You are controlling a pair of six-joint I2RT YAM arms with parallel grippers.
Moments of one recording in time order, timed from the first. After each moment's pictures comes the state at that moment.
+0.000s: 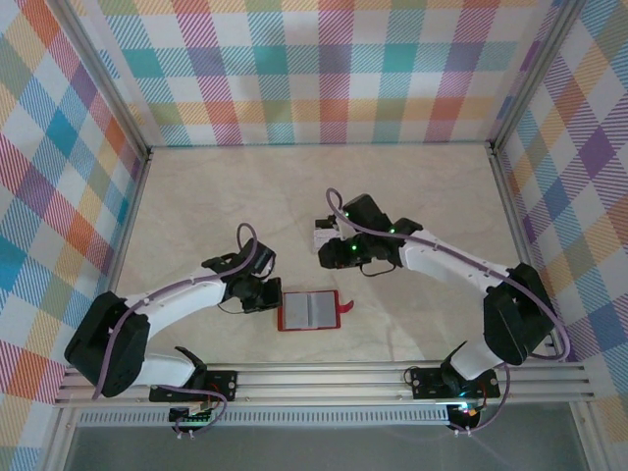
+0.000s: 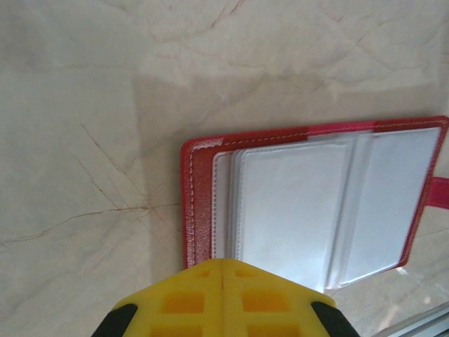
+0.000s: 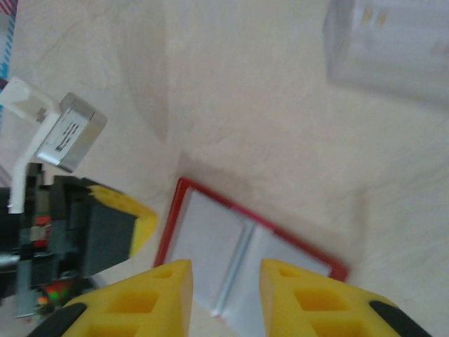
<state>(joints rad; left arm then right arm) -0.60 1.35 0.68 -0.55 0.27 -0.74 0.72 1.52 1.08 -0.51 -0.38 0.53</state>
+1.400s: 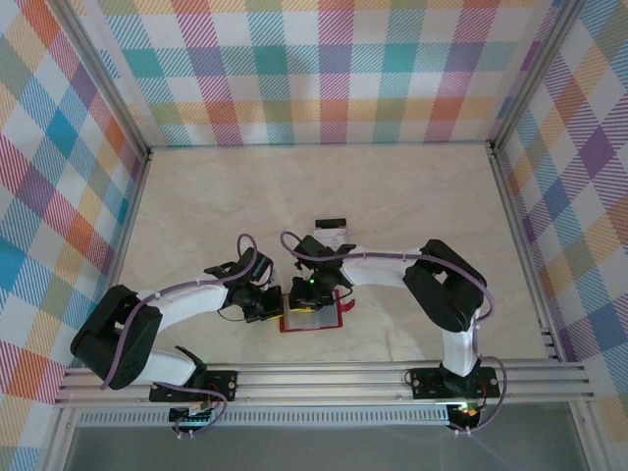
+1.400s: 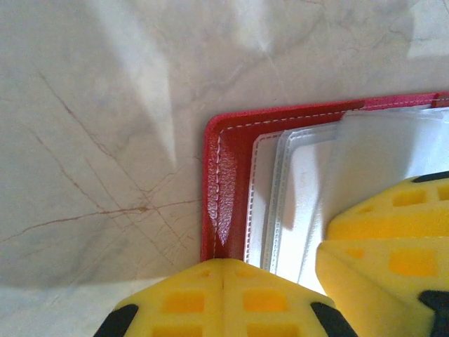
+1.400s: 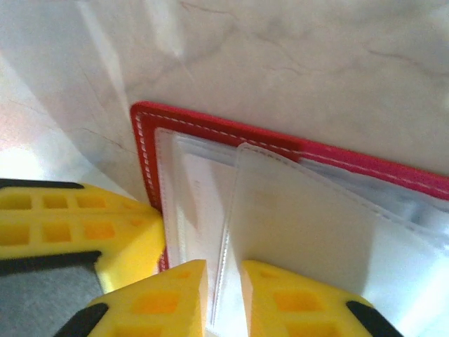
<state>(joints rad) -0.59 1.38 0.58 -0.42 0.37 -0.77 0.94 1.90 1.16 -0.46 -0.42 0.86</state>
